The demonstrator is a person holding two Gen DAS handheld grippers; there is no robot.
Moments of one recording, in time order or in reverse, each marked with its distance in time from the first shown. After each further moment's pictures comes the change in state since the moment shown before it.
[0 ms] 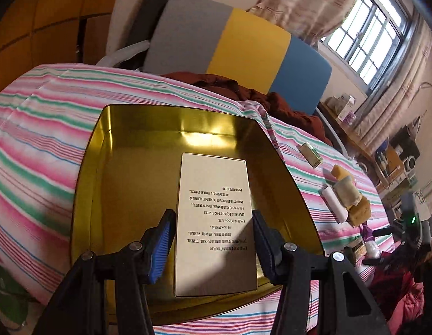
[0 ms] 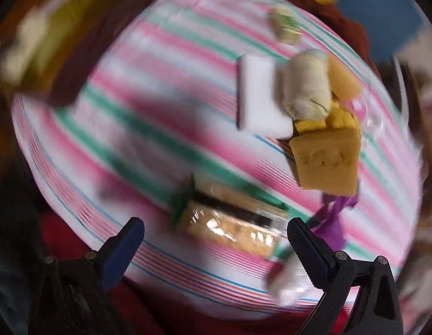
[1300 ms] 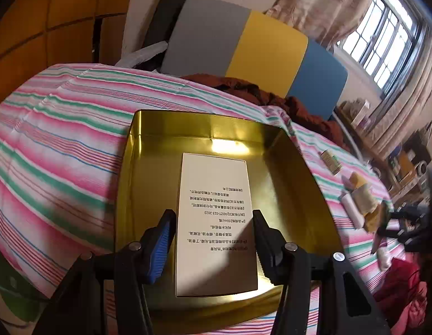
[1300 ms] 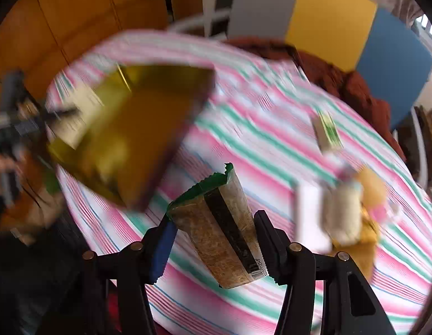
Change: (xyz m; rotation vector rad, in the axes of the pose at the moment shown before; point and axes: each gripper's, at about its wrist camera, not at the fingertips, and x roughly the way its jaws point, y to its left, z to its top) left arm -0.005 0.030 0.017 -0.005 0.003 0.090; right arm -0.082 0.044 0.060 0.050 -0.447 0.208
